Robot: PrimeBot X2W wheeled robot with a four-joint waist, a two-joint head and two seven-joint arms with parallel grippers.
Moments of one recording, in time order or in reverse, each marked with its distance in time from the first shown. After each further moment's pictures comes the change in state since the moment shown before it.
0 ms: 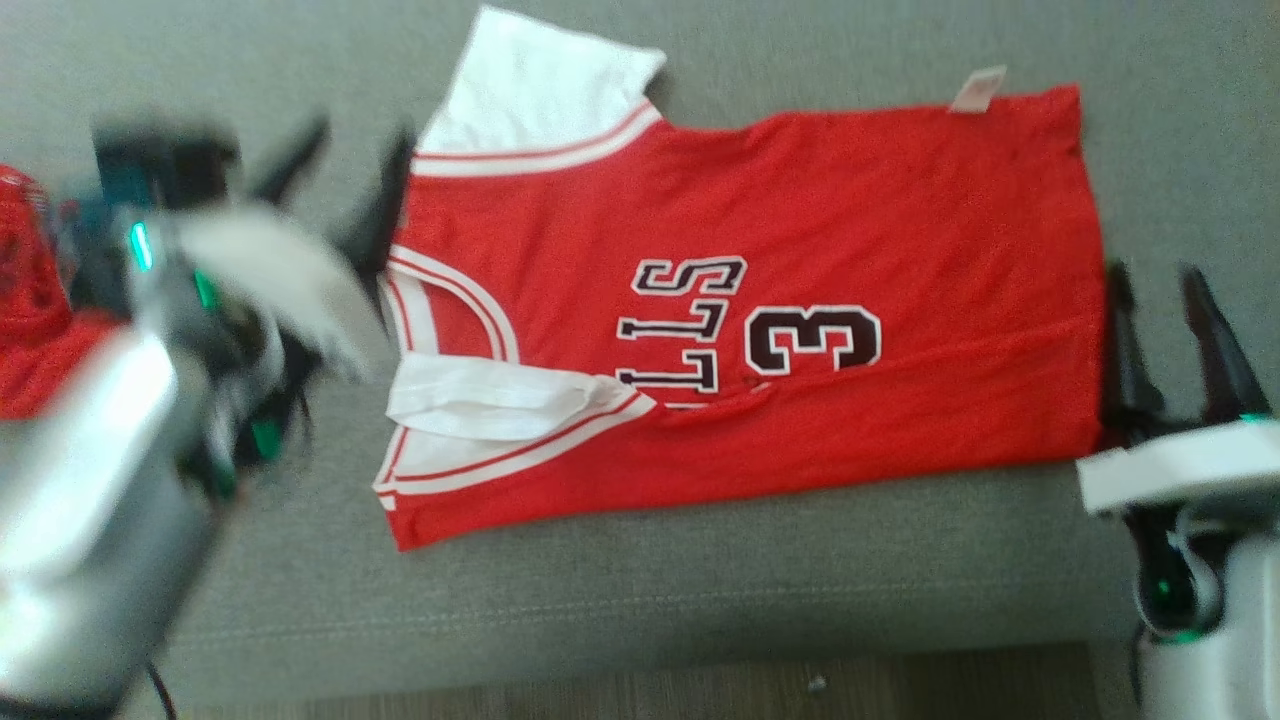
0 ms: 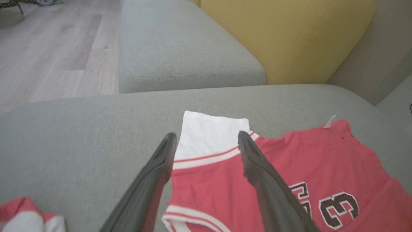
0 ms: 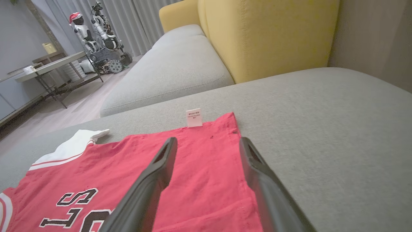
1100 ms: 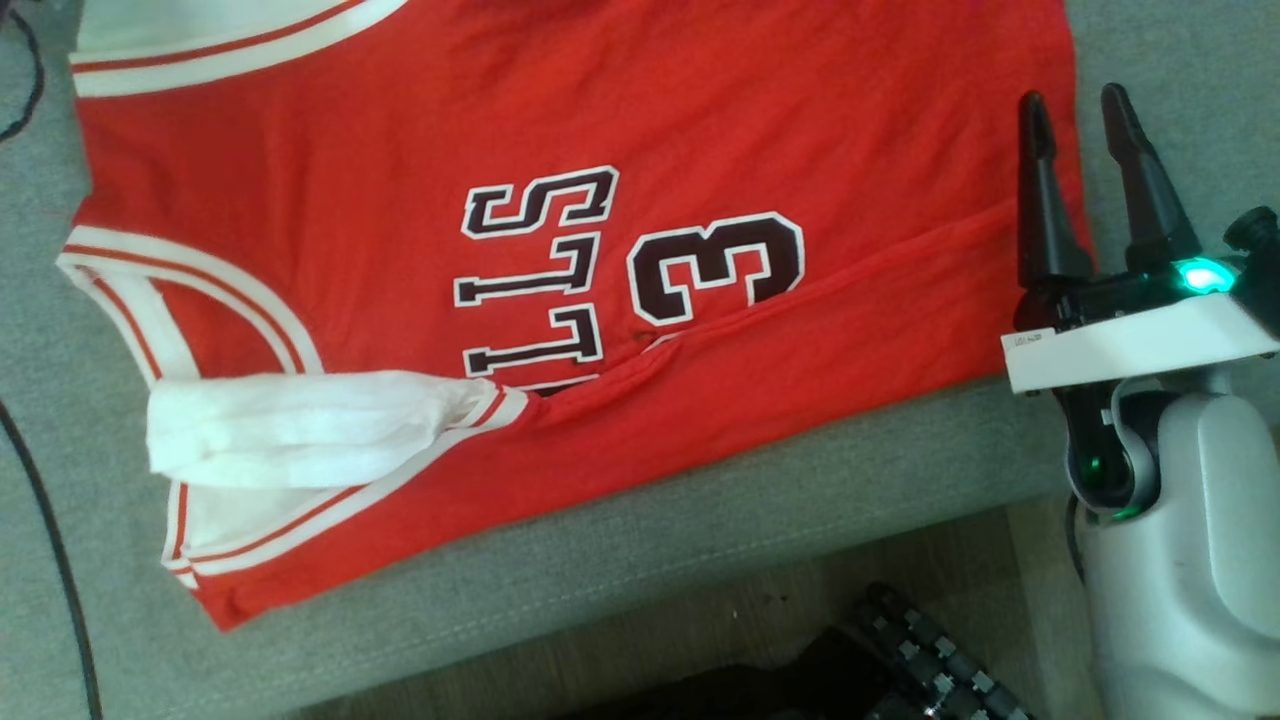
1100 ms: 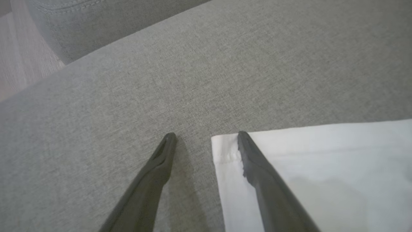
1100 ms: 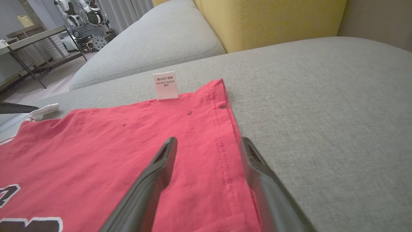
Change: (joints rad) left arm -0.804 -0.017 -0.155 0.770 0.114 -0.296 0.363; right arm -0.236 -0.028 0.199 0.059 0.044 0.000 -0.114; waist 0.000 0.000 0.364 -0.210
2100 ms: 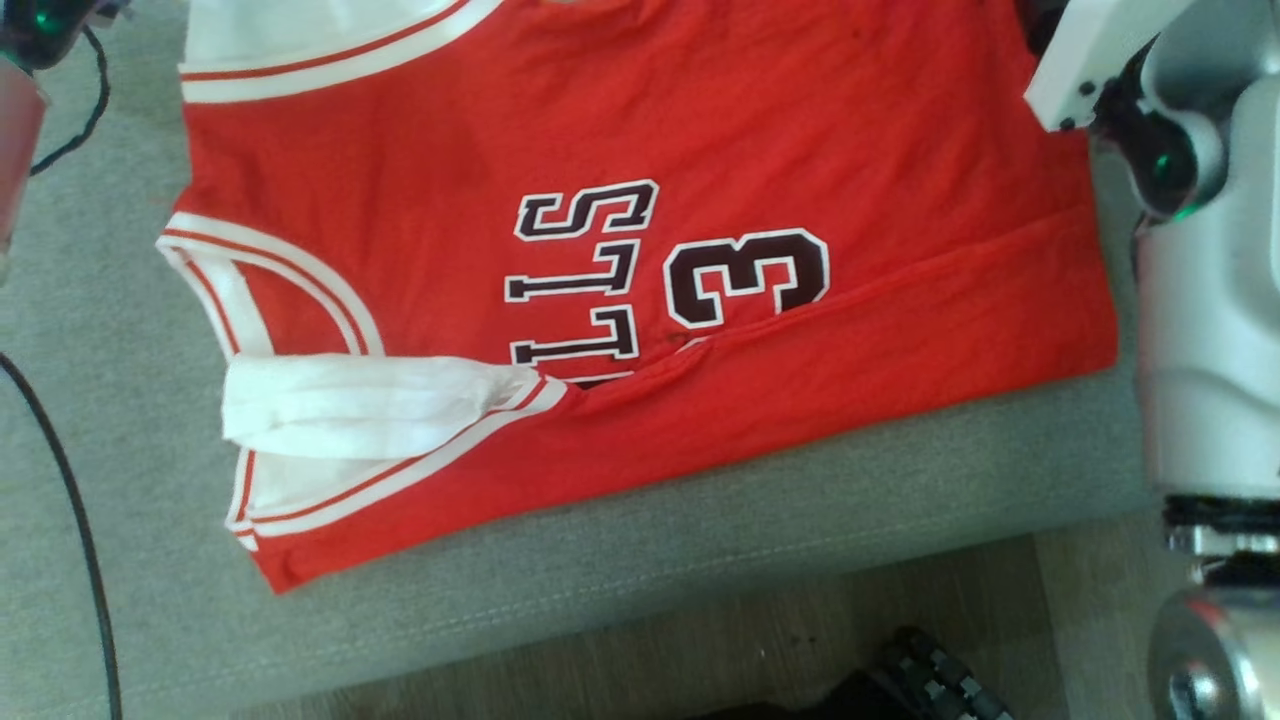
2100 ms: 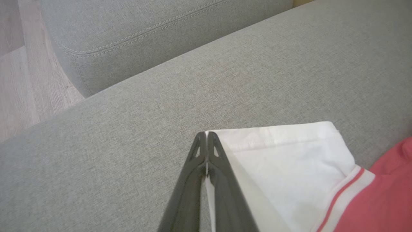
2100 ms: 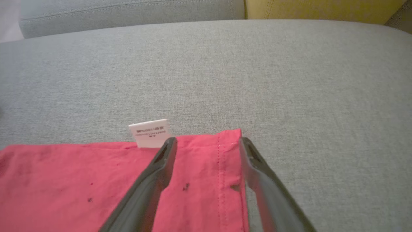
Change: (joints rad) left arm 0.018 -0.016 -0.062 -0.043 -0.088 -0.030 -0.074; right arm -0.529 -0.027 -0.048 0.366 -0.167 0.000 0.606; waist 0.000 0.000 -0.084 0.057
